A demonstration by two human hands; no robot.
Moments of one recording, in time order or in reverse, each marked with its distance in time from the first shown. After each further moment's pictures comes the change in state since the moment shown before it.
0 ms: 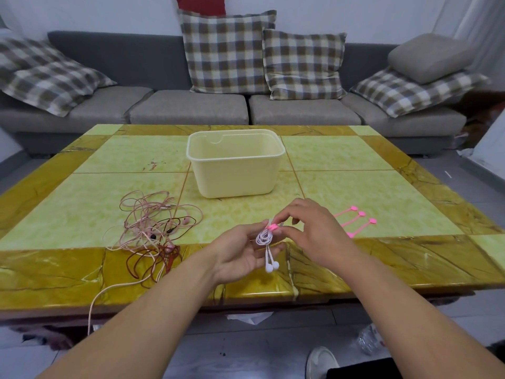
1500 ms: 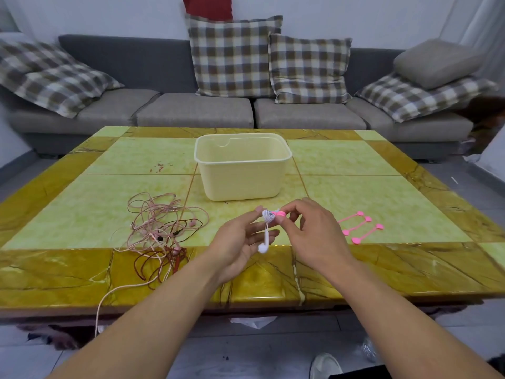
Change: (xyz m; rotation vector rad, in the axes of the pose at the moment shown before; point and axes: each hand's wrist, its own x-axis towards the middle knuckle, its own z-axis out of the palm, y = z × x) left_hand -0.003 0.009 -0.005 0.057 0.106 0.323; right_hand 0.005 -0.020 0.016 -0.061 0.204 0.180
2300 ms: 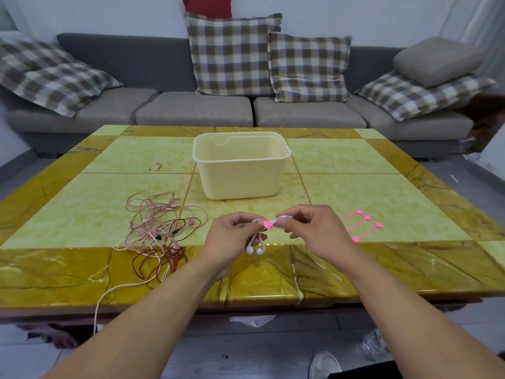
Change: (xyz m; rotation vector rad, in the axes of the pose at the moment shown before) left_hand -0.003 -0.004 -0.010 0.394 0.113 0.239; right_hand 0.006 0.012 -0.009 0.534 -0.195 0.205
